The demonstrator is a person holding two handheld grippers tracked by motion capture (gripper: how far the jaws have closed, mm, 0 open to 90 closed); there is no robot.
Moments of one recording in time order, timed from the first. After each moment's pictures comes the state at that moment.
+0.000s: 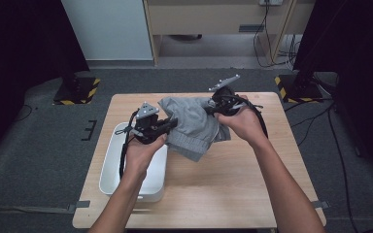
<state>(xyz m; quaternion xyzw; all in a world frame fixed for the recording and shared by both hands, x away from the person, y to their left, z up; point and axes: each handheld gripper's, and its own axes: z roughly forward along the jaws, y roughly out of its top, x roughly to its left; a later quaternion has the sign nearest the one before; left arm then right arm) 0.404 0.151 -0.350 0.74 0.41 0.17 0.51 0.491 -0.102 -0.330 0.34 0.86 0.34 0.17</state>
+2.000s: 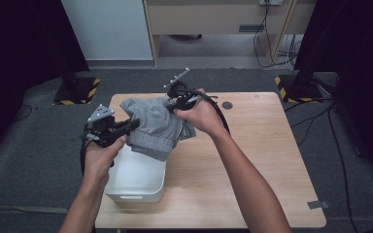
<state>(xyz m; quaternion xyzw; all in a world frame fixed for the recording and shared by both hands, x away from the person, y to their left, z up) 0.386 0.252 -0.344 0.71 0.46 0.20 0.50 0.505 0.014 -0.321 0.29 0.89 0.32 0.14</state>
